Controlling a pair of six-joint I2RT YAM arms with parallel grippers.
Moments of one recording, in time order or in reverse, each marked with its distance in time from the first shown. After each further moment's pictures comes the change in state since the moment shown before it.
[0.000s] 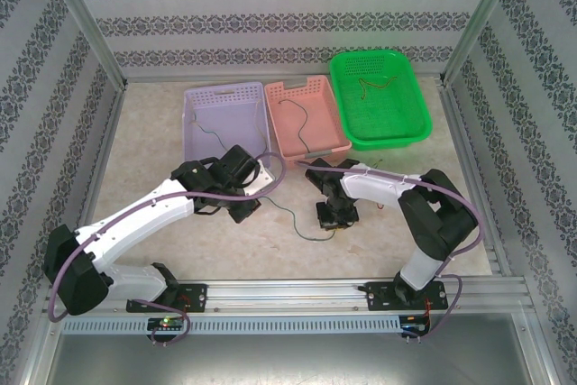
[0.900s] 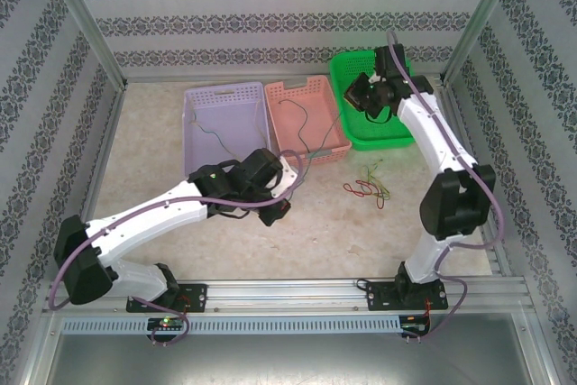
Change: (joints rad) left arm -0.166 0.084 0.089 0.174 0.130 -0.245; right arm -0.519 0.095 0.760 0.140 -0.201 0.256
